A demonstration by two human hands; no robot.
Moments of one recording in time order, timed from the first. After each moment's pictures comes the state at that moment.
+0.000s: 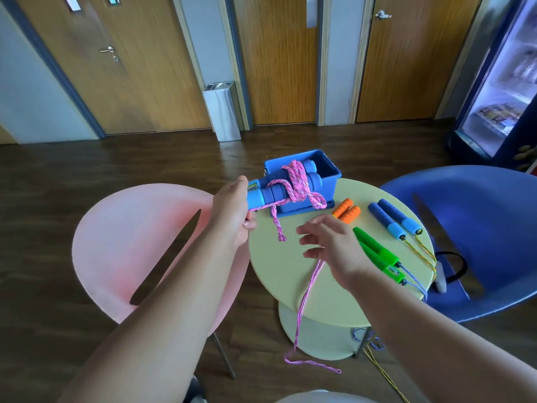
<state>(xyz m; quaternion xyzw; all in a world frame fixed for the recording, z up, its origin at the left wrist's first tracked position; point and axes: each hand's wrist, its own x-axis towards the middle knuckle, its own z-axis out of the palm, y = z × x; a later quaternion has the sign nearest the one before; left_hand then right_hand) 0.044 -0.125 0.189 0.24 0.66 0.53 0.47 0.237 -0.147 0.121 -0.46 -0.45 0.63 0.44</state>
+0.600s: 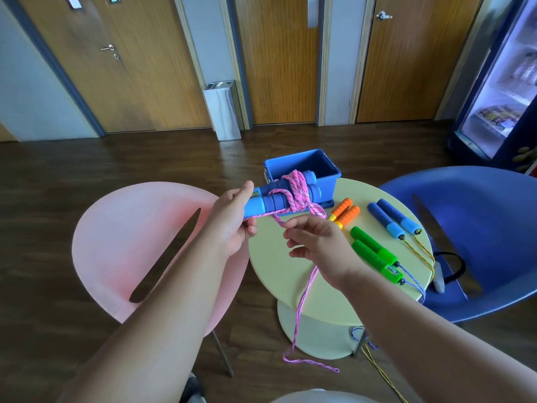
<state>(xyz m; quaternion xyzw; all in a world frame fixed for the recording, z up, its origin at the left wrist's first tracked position) 0.037 -0.149 0.187 0.29 0.62 0.51 0.52 0.220 -0.159 0.133 -0.40 -0.50 0.64 0.42</state>
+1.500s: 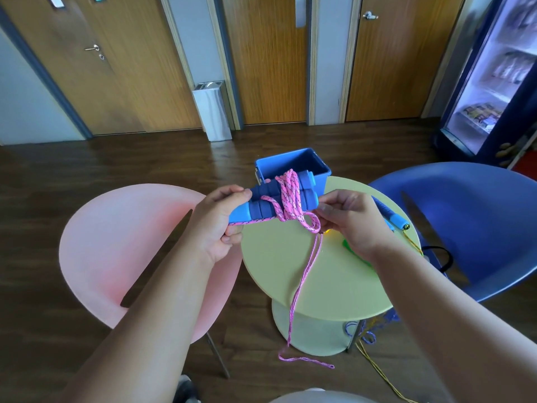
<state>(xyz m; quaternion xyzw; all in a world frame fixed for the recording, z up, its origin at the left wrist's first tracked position) 0.034 -0.171 0.195 0.32 0.54 0.56 0.55 0.279 -0.125 0.145 -0.39 -0.54 0.58 0.48</state>
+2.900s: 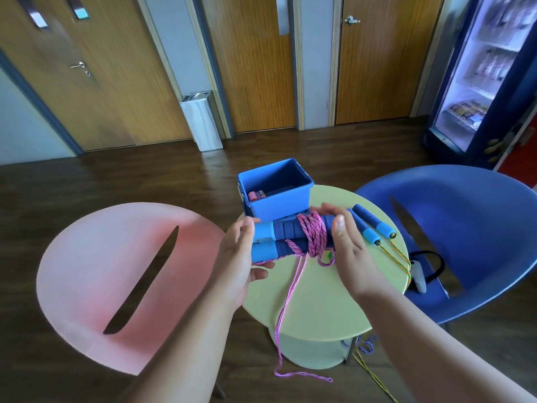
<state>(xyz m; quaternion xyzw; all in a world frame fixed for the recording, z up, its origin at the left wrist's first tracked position) 0.114 -0.159 0.156 0.38 0.60 0.49 0.50 0.312 -0.146 0.131 -0.42 -0.57 0.47 0.53</state>
